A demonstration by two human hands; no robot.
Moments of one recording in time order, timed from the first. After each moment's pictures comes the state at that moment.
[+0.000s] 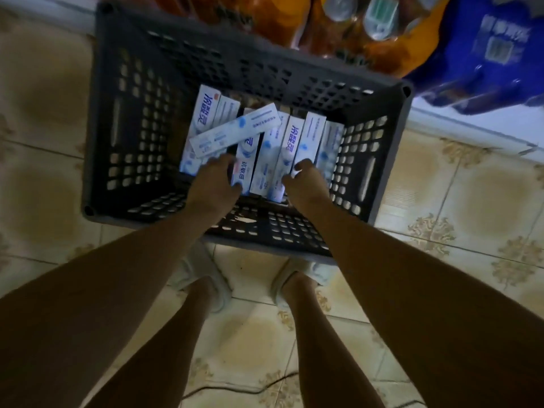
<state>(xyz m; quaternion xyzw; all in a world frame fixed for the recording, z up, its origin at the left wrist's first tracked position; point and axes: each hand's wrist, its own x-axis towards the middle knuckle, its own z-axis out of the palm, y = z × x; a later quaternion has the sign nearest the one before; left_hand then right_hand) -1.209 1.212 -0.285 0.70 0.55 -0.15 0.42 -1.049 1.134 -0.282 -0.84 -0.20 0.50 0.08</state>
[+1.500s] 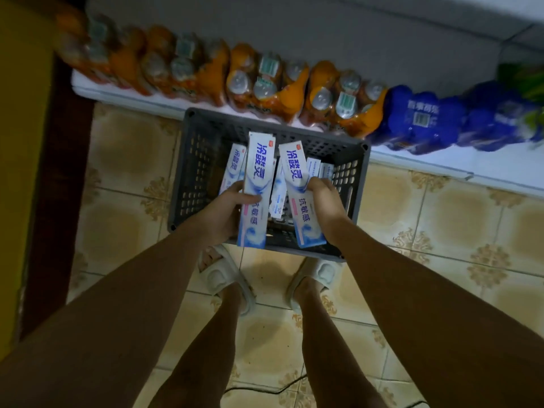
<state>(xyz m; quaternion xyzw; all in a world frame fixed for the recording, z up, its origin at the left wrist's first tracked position) -1.226 1.246 -0.121 0.23 0.53 -0.04 0.82 -1.050 1.151 -0.105 -0.76 0.02 0.56 0.32</state>
